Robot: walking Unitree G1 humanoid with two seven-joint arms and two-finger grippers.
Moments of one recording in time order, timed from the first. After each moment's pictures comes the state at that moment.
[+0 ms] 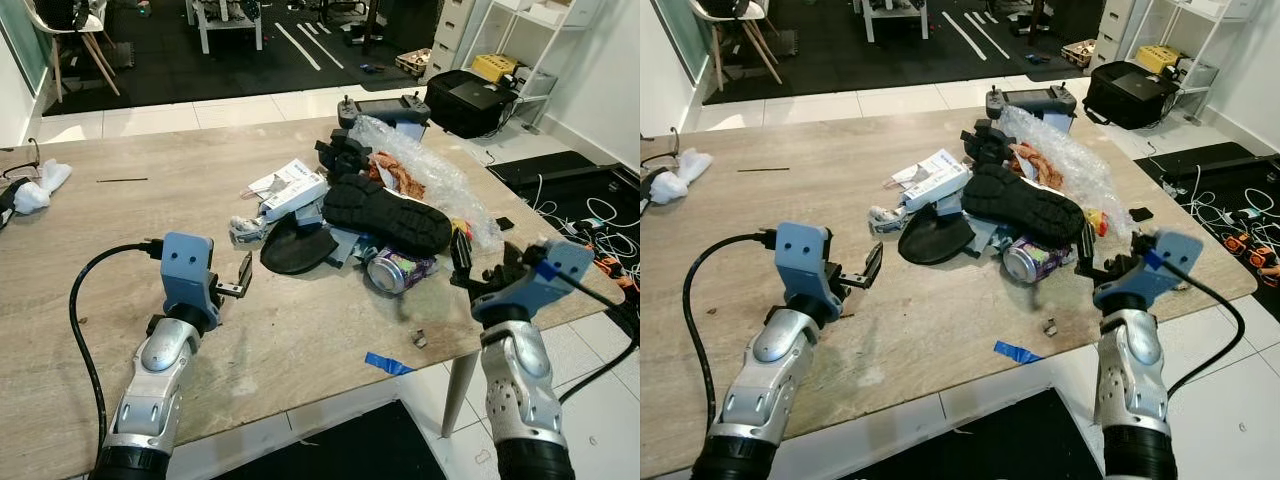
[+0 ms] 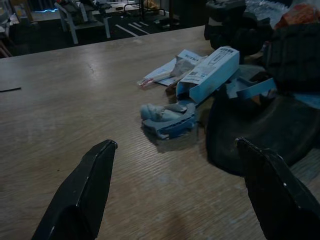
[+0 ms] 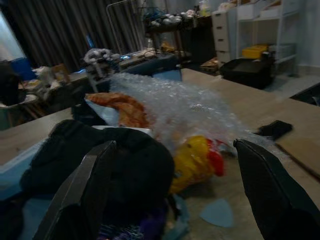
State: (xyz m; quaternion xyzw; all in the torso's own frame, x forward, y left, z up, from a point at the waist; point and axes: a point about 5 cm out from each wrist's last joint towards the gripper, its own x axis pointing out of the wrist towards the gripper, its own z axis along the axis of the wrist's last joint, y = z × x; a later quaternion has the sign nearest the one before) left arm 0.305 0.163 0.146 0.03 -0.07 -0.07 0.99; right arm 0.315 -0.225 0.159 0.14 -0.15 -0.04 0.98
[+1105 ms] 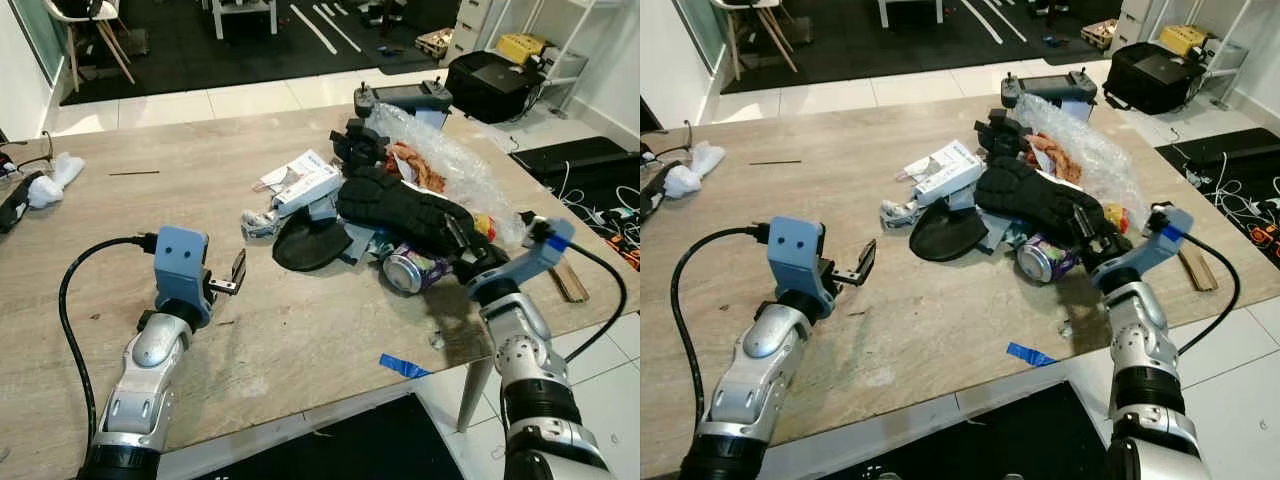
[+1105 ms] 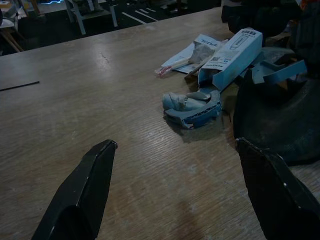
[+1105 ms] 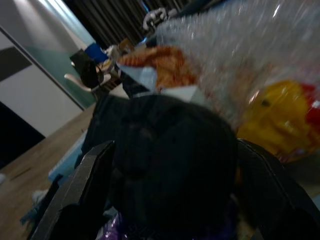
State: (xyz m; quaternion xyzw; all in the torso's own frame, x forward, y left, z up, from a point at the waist) left arm 0.305 0.169 0.154 0.04 -0.06 -0.07 0.99; right arm 0.353 -0.235 0.150 0.28 -0.09 0.08 0.95
